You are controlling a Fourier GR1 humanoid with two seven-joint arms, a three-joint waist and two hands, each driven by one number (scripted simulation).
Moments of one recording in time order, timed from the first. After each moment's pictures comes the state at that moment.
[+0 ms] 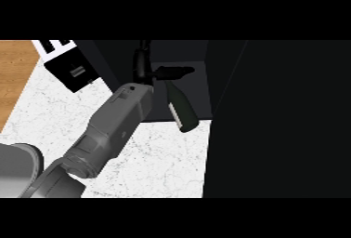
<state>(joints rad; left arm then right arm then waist) -1.15 0.02 -0.27 -0.19 0.66 0.51 -0.62 0.25 -0.15 0.35 -2.50 -0.08 0.08 0.34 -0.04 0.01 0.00</state>
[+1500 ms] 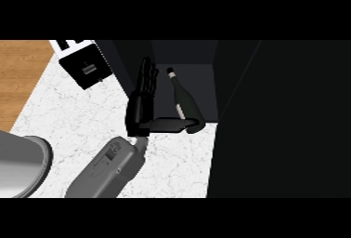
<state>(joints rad) -0.52 0.08 -0.48 -1.18 0.57 0.54 -0.45 0.30 -0.17 0.38 -2.51 -0.07 0.04 0.32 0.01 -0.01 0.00</state>
